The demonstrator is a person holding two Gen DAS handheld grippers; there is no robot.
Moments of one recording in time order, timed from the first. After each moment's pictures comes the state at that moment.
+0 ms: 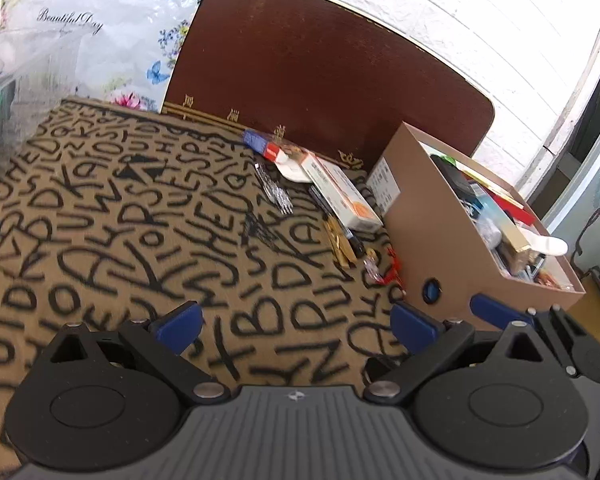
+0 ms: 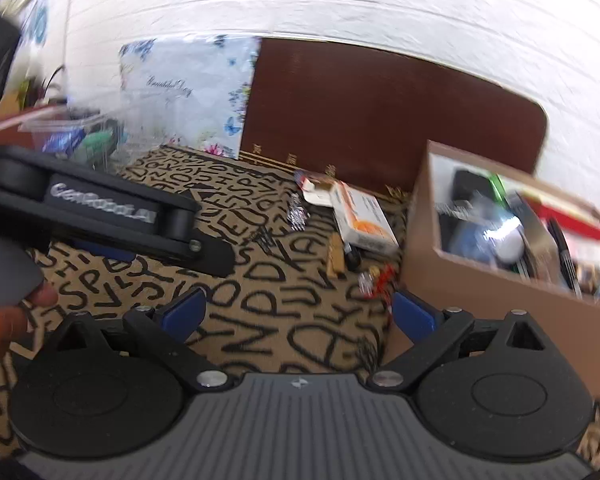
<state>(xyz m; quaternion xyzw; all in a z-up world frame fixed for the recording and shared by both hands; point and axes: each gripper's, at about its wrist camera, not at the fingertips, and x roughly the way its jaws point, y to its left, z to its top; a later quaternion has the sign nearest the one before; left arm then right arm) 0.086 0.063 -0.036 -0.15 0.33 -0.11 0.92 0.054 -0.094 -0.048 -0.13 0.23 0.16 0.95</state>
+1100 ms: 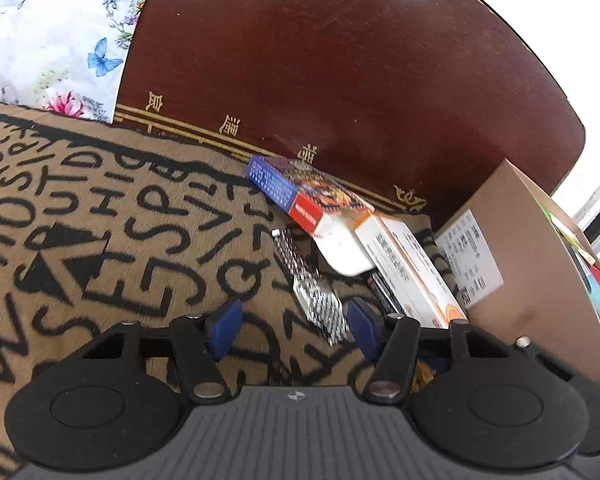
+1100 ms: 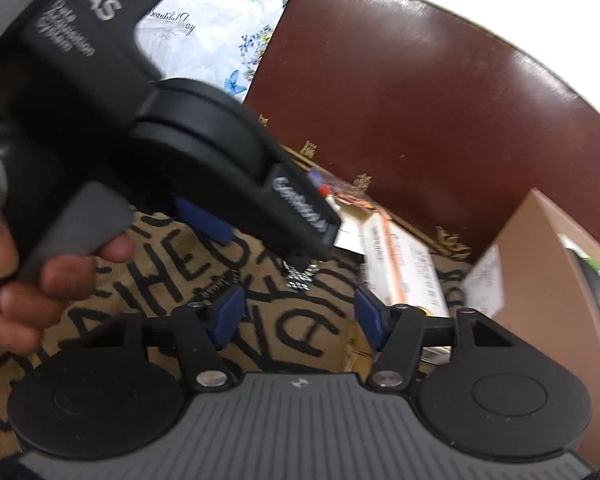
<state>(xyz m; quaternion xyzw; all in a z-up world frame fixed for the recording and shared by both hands) 0.268 0.068 -0.074 -0.16 0.36 -0.13 0.91 0.212 -0.041 -0.094 -0.21 0.26 0.17 0.93</state>
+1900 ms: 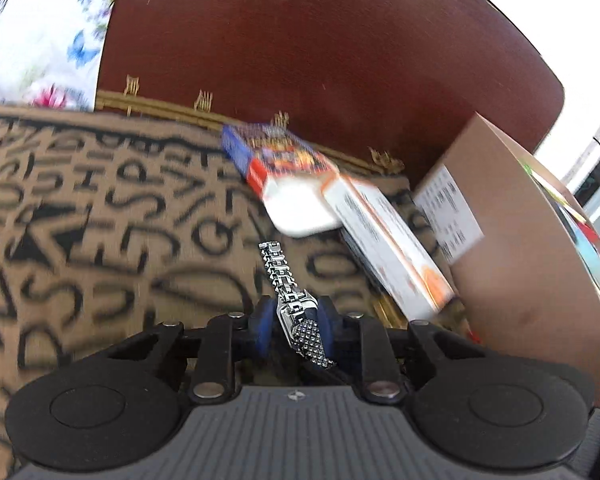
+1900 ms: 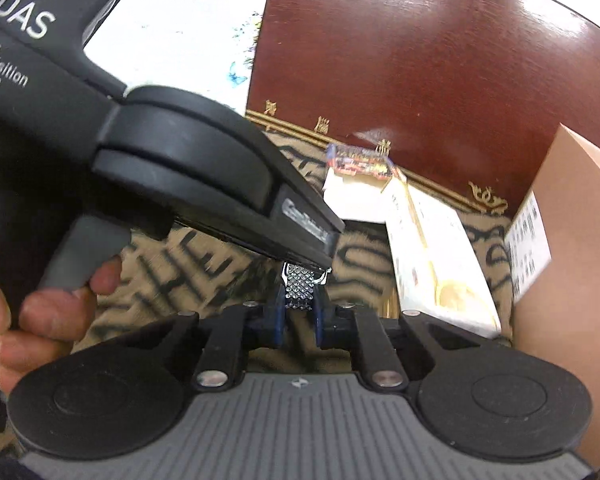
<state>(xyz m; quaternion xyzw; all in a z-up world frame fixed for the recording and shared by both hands) 0.238 0.050 -0.076 -0.13 0.39 -0.15 0.90 0.197 -0.069 -0.097 -0.13 0.30 0.20 0.92</state>
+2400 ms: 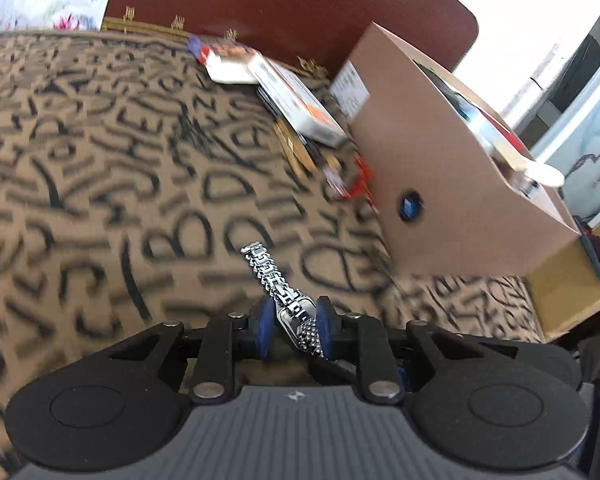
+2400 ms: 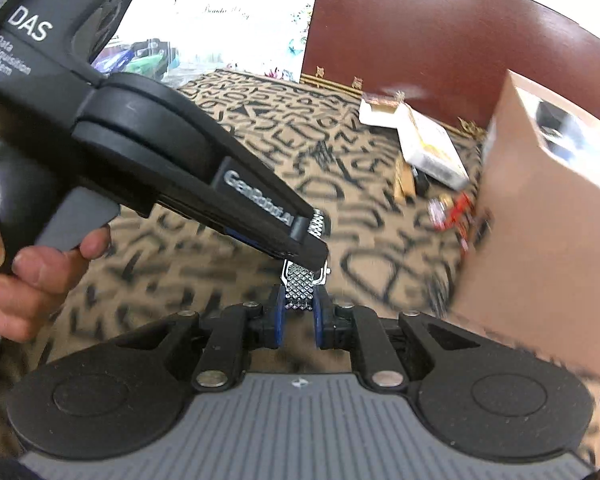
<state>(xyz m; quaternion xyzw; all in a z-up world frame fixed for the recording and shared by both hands) 0.095 0.008 -0.086 -0.16 0.42 -0.18 0.87 0.037 -0.125 -0.085 -0.13 0.33 0.24 0.90</state>
